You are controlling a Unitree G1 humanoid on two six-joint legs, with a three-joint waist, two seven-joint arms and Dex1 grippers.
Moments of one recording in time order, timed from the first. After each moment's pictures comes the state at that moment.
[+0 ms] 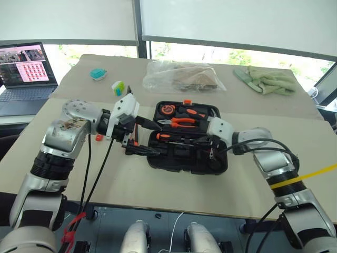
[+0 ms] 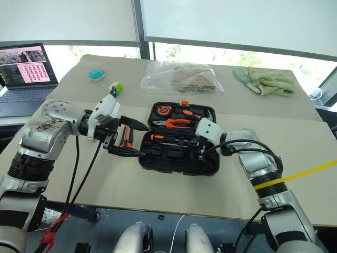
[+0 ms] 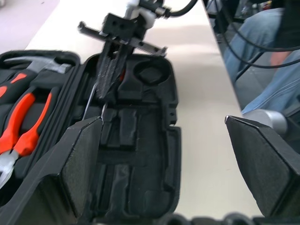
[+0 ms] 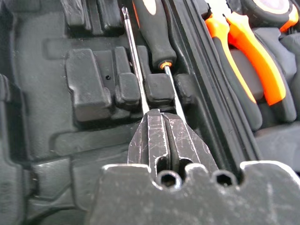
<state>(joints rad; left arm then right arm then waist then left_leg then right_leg) -0.72 0.75 -0.15 0.00 -0.39 0.53 -1.41 -0.60 -0.59 0.19 0.07 0.14 0.40 1.05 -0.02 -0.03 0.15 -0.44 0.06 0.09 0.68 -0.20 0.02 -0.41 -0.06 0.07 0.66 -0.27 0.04</state>
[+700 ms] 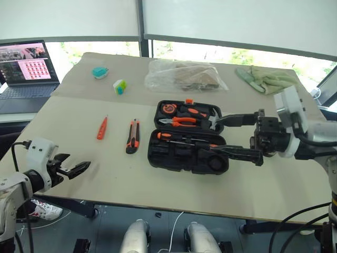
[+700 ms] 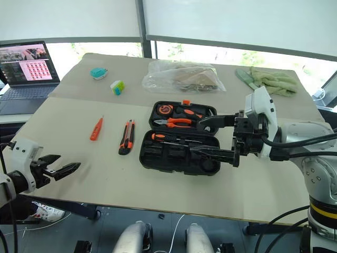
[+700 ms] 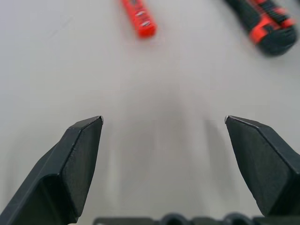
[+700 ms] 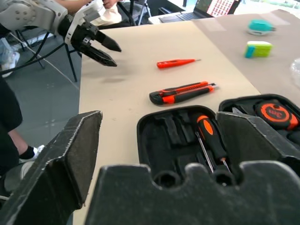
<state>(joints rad) -0.02 0.78 0.52 -0.34 -0.42 1.00 -0.71 -0.43 -0.86 -0.28 -0.53 0.83 0.90 1.02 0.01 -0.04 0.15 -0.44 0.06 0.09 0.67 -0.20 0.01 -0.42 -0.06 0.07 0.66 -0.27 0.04</state>
